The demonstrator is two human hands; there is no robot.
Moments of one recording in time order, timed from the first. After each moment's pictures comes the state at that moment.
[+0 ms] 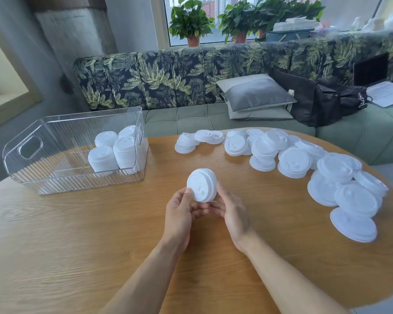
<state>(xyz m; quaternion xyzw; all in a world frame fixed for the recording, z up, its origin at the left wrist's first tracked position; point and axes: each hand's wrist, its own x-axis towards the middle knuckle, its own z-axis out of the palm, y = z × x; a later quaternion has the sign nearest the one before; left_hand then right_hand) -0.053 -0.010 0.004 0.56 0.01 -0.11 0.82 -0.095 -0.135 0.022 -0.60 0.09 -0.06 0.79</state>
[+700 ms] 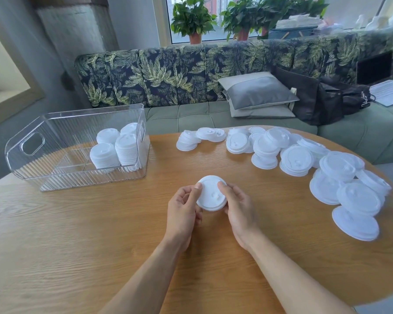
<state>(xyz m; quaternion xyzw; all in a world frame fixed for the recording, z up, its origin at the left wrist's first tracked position) -0.060 -0.009 0.006 0.63 -0.01 -0.06 0.77 -0.091 -0.141 0.007 -0.60 0.14 -0.11 0.77</state>
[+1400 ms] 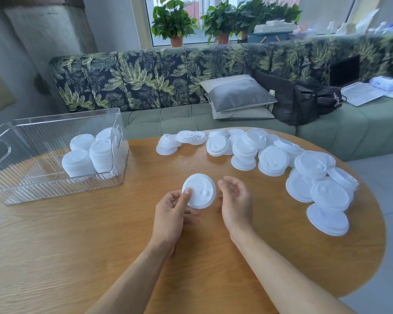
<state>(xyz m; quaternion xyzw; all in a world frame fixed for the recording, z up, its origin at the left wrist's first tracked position) -0.062 -0.028 0.010 0.66 -0.02 -0.09 0.75 -0.086 -0.175 0.011 -0.61 0.25 -0.25 0.71</state>
